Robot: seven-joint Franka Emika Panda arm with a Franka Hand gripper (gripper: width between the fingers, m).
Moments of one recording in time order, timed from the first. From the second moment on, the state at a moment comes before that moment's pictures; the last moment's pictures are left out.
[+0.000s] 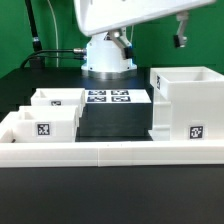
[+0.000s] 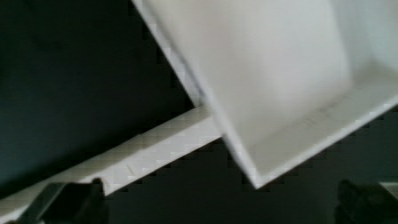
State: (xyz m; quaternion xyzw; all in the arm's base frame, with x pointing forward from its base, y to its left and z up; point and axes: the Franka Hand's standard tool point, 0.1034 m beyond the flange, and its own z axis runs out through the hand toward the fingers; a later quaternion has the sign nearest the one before) arm 0.606 0.011 0.152 -0.98 0.16 -0.06 0.12
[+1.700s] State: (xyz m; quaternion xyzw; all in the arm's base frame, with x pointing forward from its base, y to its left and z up) arm 0.546 -0.067 0.084 -1.00 0.03 -0.03 0.03
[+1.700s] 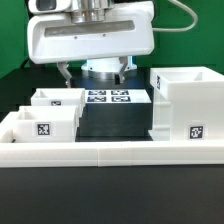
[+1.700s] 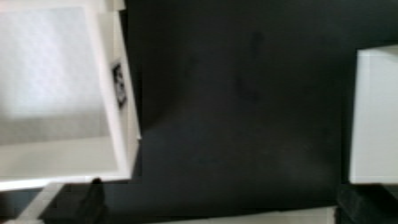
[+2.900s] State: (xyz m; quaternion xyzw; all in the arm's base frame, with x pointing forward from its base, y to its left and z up) arm 0.518 -0.093 0.018 -1.00 0.01 -0.02 0.01
